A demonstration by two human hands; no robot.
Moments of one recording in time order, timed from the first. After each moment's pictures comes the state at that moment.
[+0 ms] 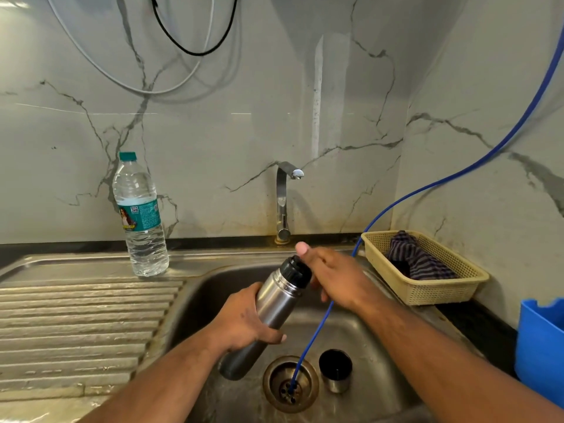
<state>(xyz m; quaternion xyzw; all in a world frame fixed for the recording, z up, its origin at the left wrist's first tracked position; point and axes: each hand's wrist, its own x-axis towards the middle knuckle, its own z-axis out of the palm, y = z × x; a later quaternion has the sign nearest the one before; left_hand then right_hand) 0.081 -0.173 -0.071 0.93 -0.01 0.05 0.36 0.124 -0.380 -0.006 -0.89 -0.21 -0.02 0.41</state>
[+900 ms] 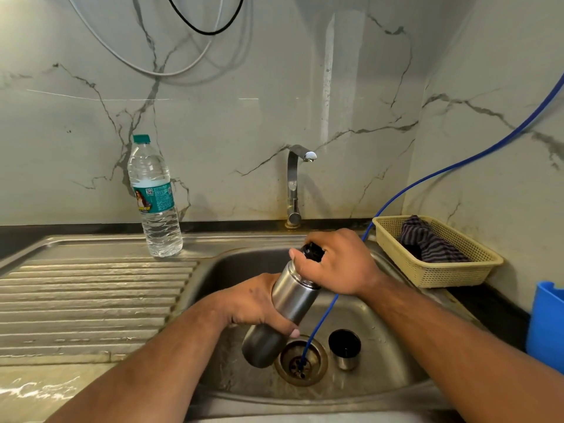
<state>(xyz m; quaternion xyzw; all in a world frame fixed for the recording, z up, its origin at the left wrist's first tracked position) 0.069 -0.169 -0.049 0.91 -0.11 -0.11 0.39 0.122 -0.367 -0.007 -0.85 -0.39 -0.25 0.27</state>
